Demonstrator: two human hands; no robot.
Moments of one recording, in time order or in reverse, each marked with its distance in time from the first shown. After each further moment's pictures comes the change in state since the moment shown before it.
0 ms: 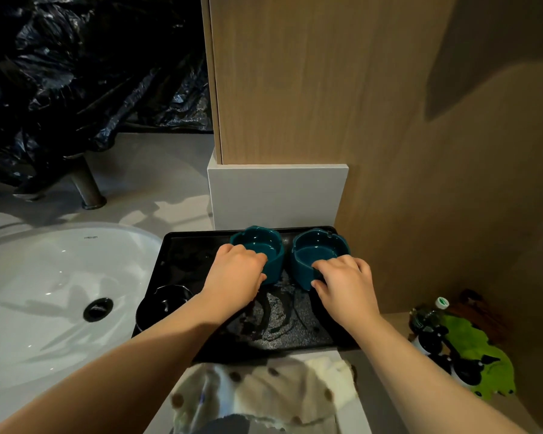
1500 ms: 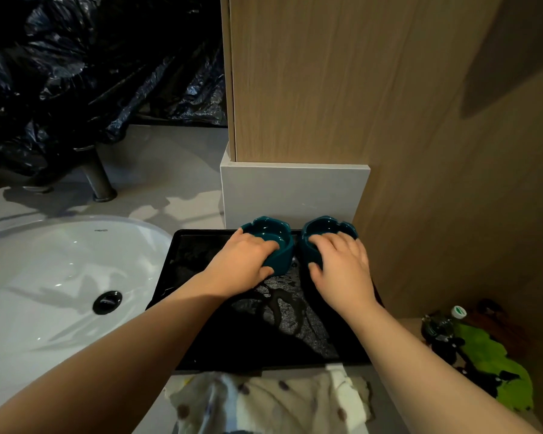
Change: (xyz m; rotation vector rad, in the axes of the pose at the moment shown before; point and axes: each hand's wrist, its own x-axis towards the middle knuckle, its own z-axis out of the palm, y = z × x) left_hand 0.030 -0.032 0.013 -0.162 -0.024 0.124; right_hand 0.040 -0.019 0.004 0.115 0.057 0.011
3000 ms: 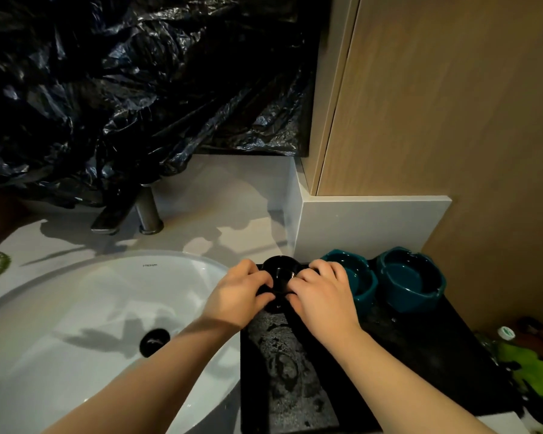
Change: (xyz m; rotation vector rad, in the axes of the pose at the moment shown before) left_hand -0.055 -0.130 0.017 -0.442 0.165 -0.173; right_hand 0.044 -0.139 0.070 -0.251 0.129 -0.232
